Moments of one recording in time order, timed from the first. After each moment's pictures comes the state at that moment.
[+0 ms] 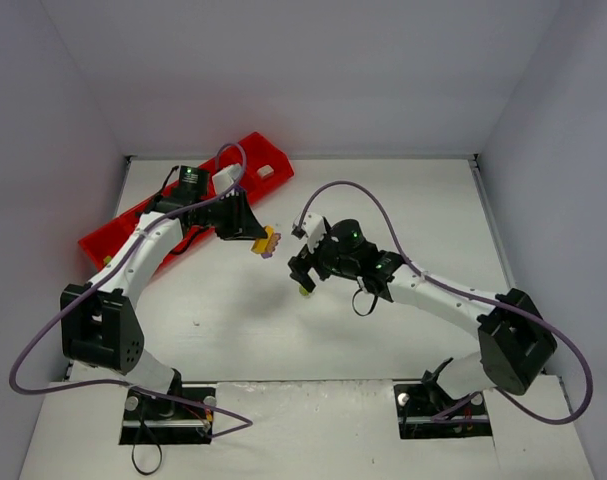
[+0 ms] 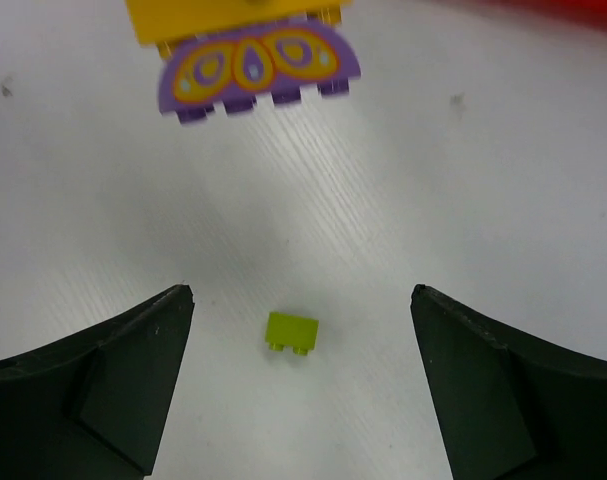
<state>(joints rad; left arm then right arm) -0.23 1.53 1.30 -0.63 0.68 -0.36 0.75 1.45 0.85 0.03 -0.20 -0.16</state>
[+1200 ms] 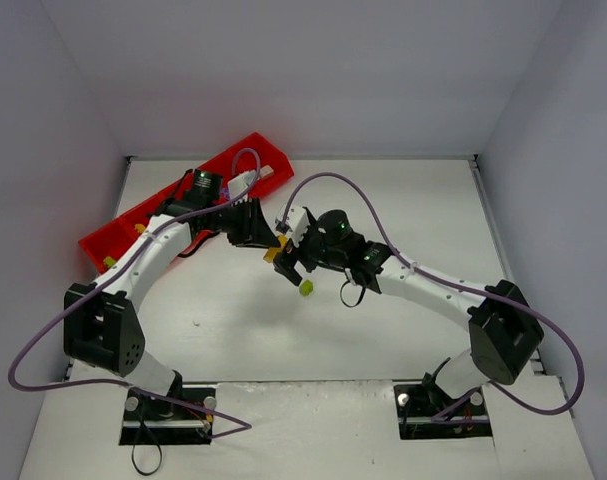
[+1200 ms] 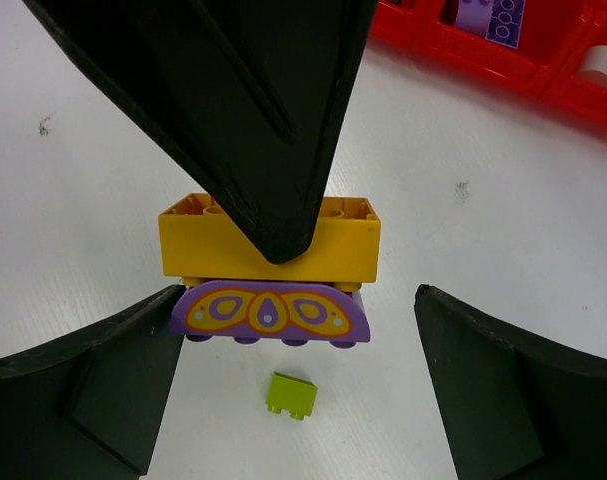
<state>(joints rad) -0.31 1.53 1.30 -0.63 0.76 -0.38 0.79 1.50 1.00 0.04 -0.25 -0.24</state>
